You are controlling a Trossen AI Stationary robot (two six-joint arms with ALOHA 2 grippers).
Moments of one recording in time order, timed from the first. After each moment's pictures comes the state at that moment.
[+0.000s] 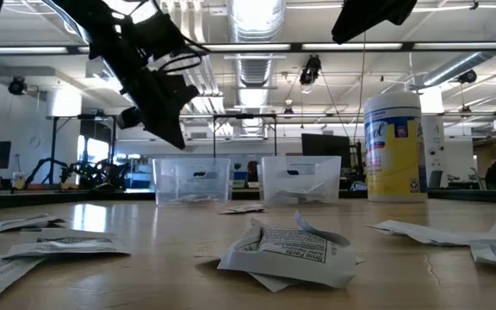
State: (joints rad) left arm 0.35 1.32 0.82 -0.31 -0.30 -0.48; right arm 0.53 1.59 1.30 -0.77 0.60 0.68
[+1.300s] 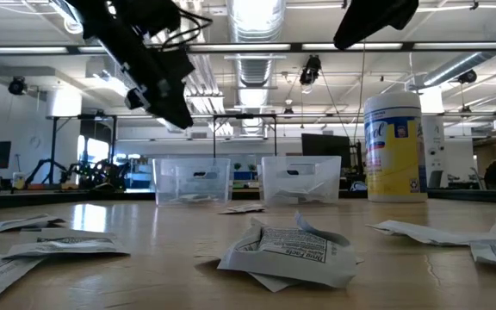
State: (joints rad) left arm 0.28 1.25 0.87 -0.36 -0.30 -0.30; right arm 0.53 1.59 1.28 -0.76 0.61 0.68
